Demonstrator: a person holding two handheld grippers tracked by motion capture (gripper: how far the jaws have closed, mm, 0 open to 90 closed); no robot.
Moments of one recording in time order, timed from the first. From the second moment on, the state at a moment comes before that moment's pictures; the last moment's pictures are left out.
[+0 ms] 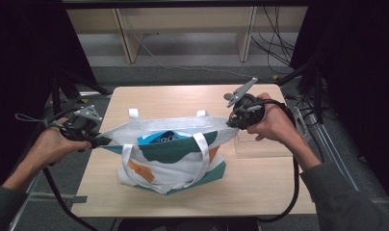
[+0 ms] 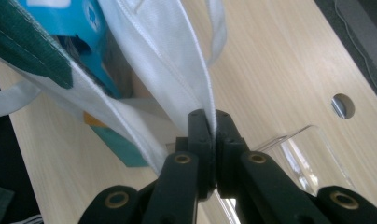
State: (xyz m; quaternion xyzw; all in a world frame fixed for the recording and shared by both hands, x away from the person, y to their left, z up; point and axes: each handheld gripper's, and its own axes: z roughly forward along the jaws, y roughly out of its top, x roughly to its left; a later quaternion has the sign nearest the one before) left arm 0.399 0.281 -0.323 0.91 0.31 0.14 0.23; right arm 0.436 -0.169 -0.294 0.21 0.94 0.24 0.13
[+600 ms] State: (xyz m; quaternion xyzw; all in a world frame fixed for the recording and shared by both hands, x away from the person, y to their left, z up) left arm 0.395 0.280 -0.378 0.91 0.33 0.10 0.25; right arm 0.434 -0.176 -0.350 0.22 0.94 0.25 0.11
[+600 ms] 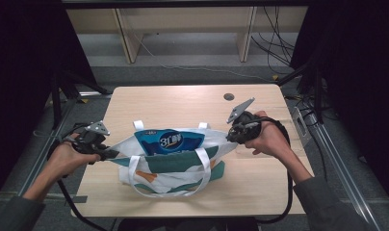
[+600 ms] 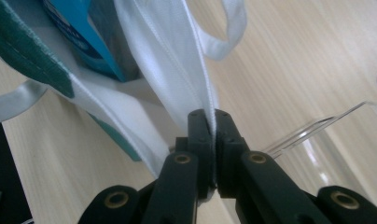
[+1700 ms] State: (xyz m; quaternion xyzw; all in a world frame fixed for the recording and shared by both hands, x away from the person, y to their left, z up) left arm 0.414 0.262 -0.485 0.90 0.37 0.05 0.23; right arm 0.423 -0.162 -0.474 0.26 0.93 0.22 0.11
